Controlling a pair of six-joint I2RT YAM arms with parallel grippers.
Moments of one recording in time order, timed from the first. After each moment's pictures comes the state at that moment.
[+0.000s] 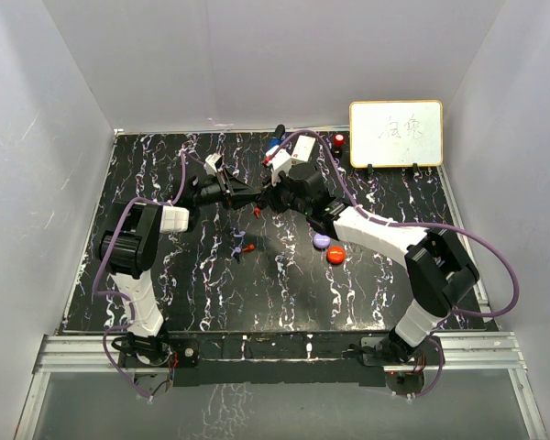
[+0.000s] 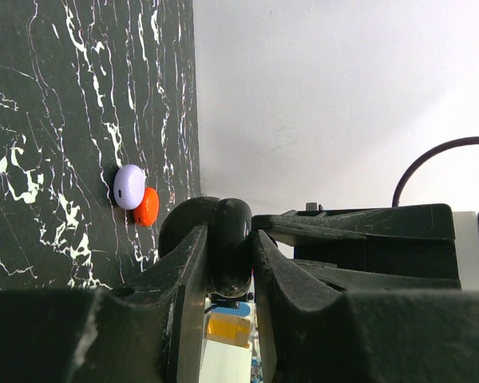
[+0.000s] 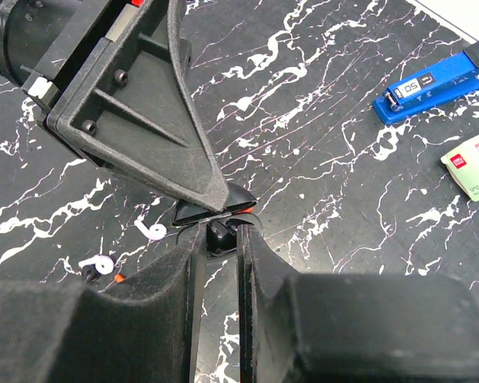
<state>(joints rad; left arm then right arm) -0.22 1.93 0.92 0.84 1.00 -1.39 0.70 1.64 1.13 0.16 -0.06 -0.03</state>
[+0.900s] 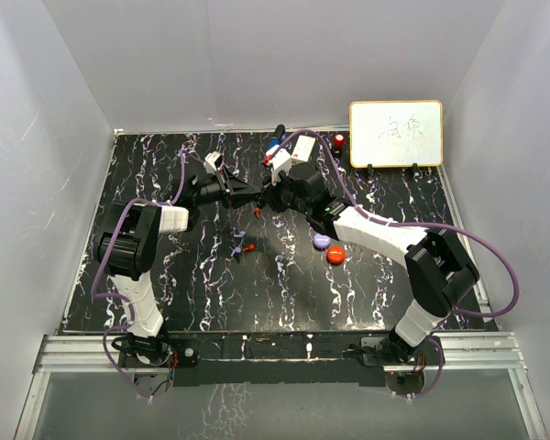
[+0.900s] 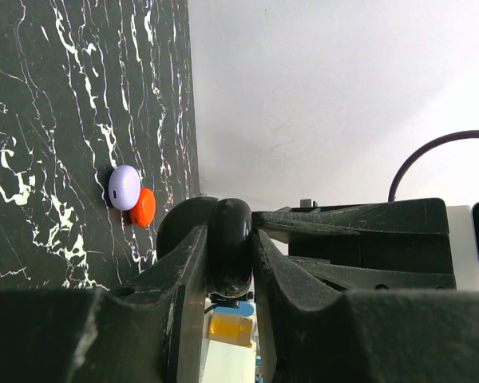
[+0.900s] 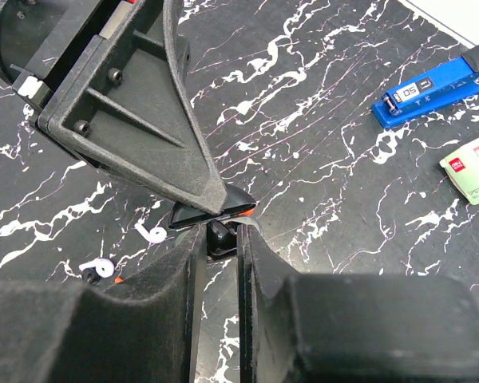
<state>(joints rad) -0.22 1.92 0.92 0.84 1.00 -1.38 0.70 1.64 1.13 0.17 -0.06 -0.03</state>
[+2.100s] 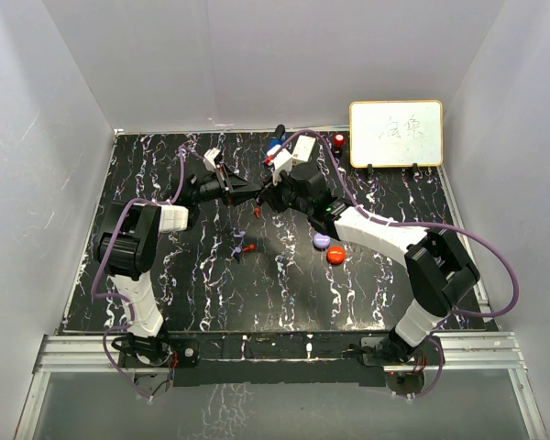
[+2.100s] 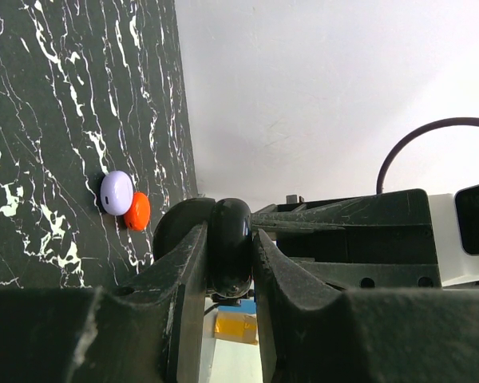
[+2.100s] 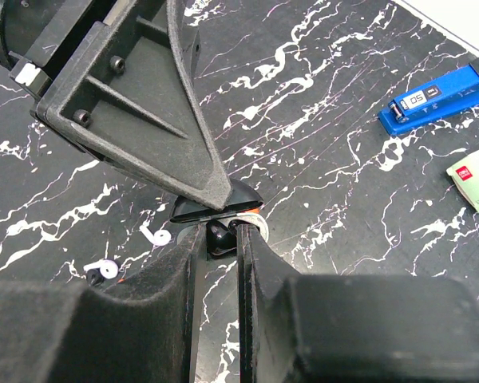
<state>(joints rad) -0.22 1.92 0.94 0.88 1.01 -1.40 0.69 1.64 1.11 0.20 -0.10 -0.02</state>
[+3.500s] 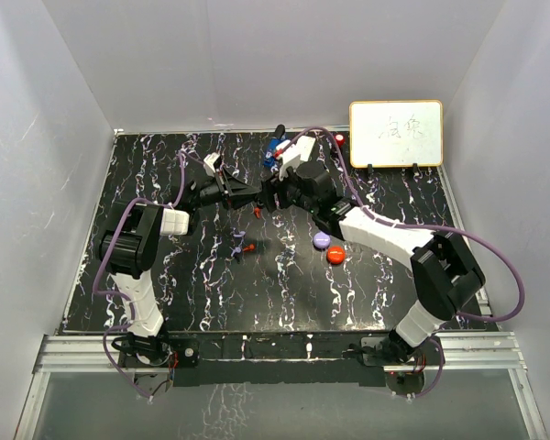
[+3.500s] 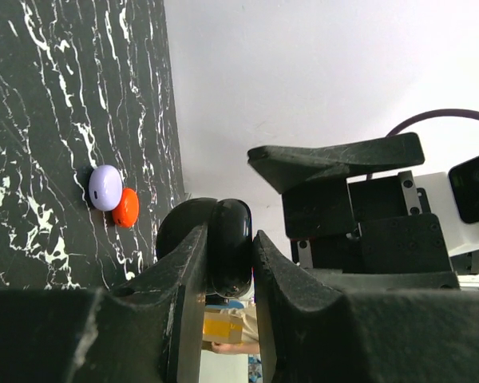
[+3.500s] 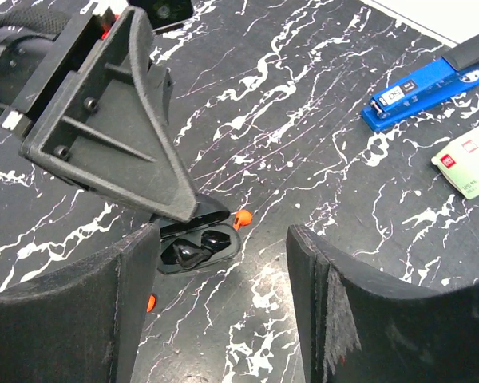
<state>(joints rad) -0.22 1.93 0.89 1.02 1.00 -1.49 0.67 1.61 1.10 0.22 -0.07 0.03</state>
